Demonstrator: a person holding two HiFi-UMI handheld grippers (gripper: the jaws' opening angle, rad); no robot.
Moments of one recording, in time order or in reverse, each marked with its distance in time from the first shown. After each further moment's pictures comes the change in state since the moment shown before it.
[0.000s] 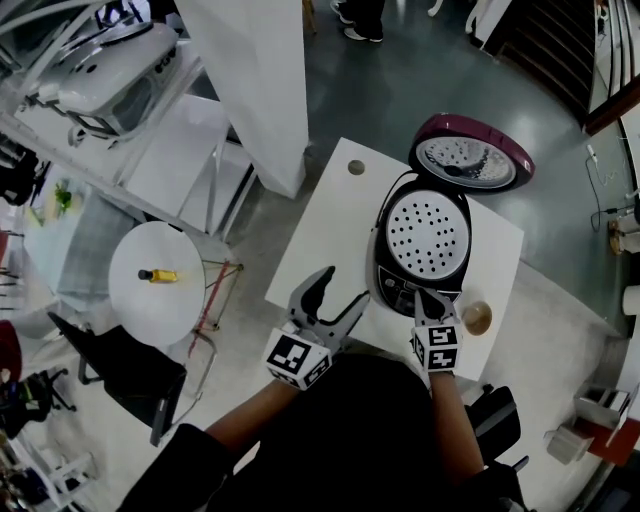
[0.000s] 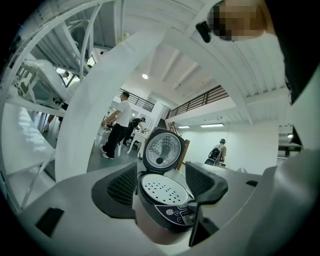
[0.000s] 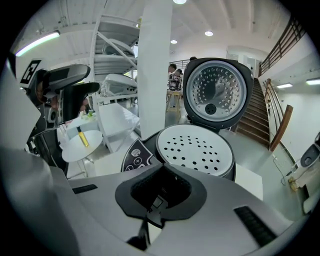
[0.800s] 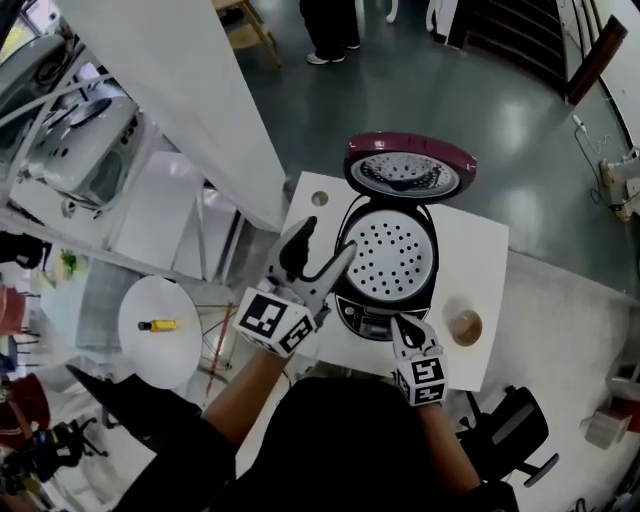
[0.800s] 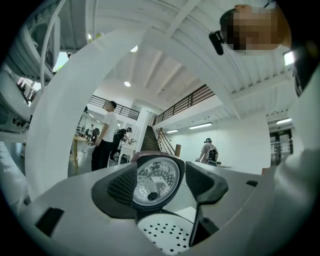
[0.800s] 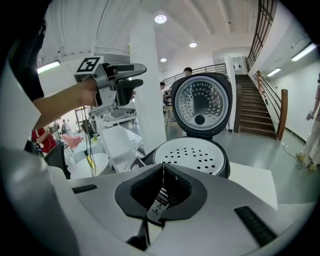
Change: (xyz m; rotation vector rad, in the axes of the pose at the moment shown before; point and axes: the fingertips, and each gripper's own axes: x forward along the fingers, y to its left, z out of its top) left arm 0.144 -0.031 0.100 0.166 -0.068 -0.126; right arm -0.038 -0.021 0.014 0.153 -0.192 0.092
